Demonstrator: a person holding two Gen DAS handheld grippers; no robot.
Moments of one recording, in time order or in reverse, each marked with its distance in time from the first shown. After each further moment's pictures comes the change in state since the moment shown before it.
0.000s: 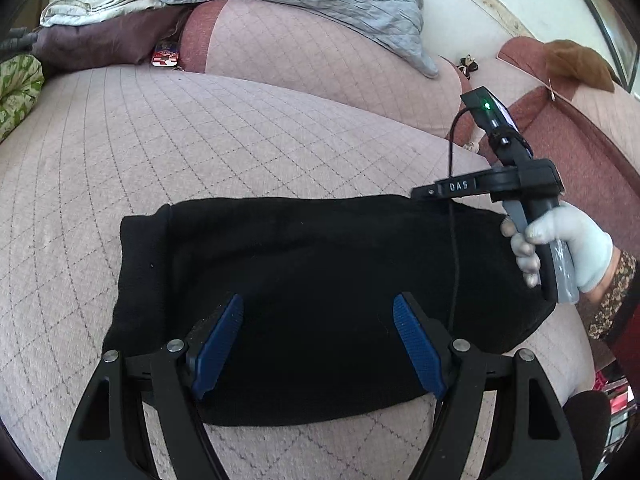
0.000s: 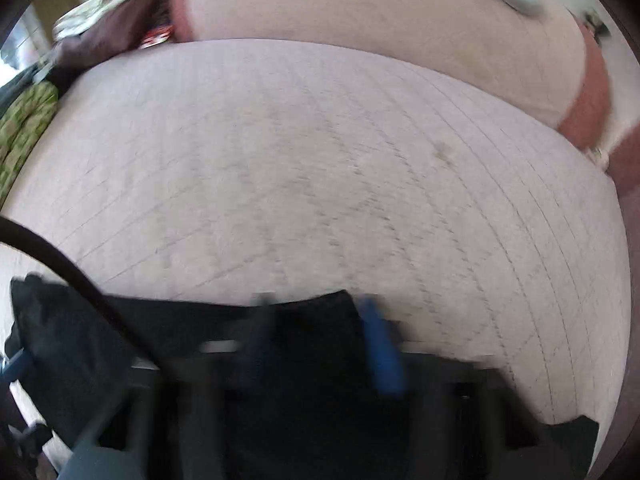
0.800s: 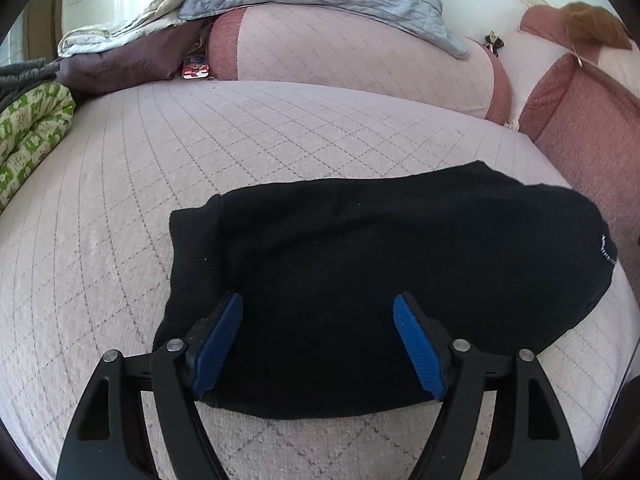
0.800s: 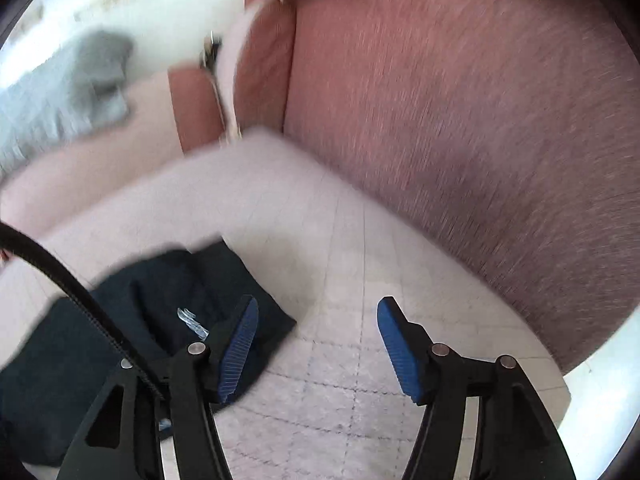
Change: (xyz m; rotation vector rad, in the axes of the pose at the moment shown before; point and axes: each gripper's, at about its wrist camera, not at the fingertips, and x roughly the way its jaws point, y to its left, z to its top) left arm -0.006 0.017 -0.019 0.088 -0.016 0.193; right arm -0.181 -0.134 -0.252 0.780 -0.448 -0.509
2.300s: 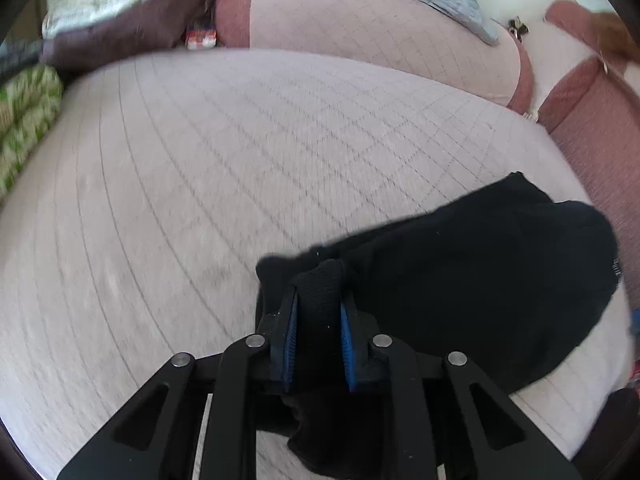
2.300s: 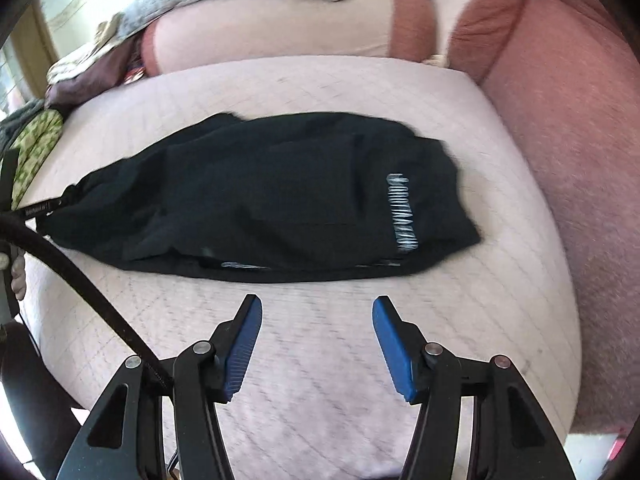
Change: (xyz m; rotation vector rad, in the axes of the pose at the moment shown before) left arm 0.038 0.044 0.057 0.031 0.161 0.015; right arm -0.029 0.072 -0.046 -0.511 0.359 0.389
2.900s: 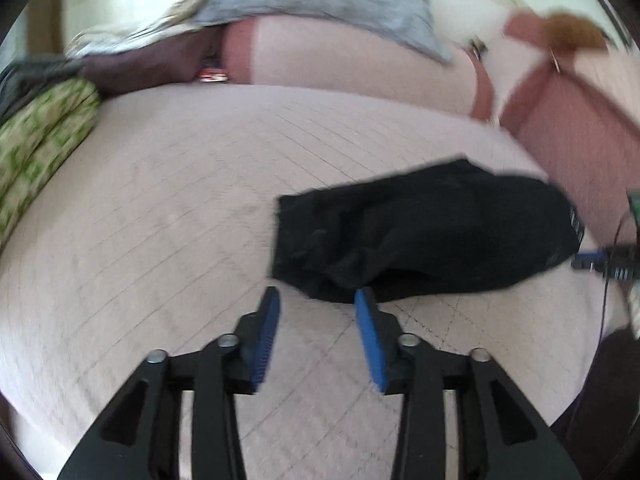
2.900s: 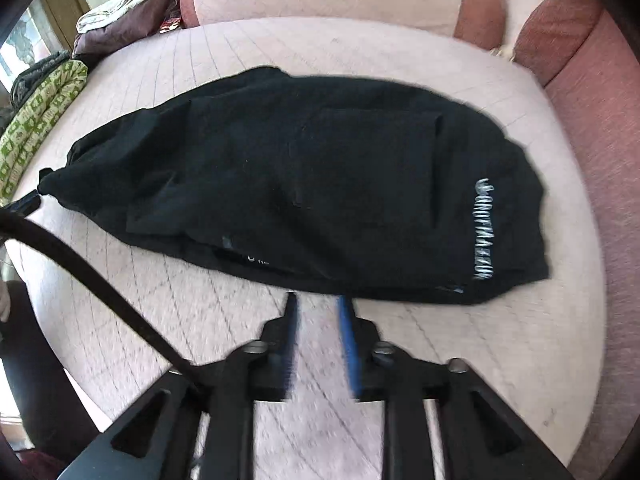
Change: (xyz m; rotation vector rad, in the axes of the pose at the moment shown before) left arm -0.096 0.023 -0.087 -0.020 -0.161 -0.073; right arm 0.039 0.036 0.010 -0.170 0.117 0.084
